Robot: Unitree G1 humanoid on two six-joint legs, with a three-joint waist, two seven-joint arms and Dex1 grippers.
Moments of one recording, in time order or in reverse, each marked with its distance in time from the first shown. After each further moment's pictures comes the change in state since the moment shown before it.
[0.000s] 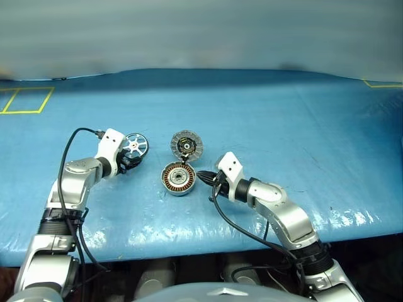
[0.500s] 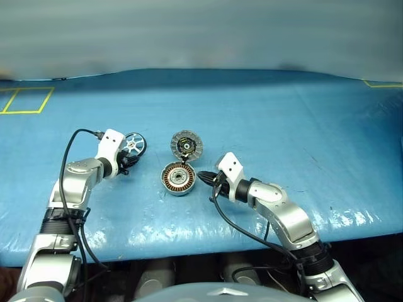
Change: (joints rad) left arm -0.006 -0.013 0.003 0.008 0.001 0.017 0.042; right arm 0.003 -0.003 0.000 0.000 -0.010 0.001 0.000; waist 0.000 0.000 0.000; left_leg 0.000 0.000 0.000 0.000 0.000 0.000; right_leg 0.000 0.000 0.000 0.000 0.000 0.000
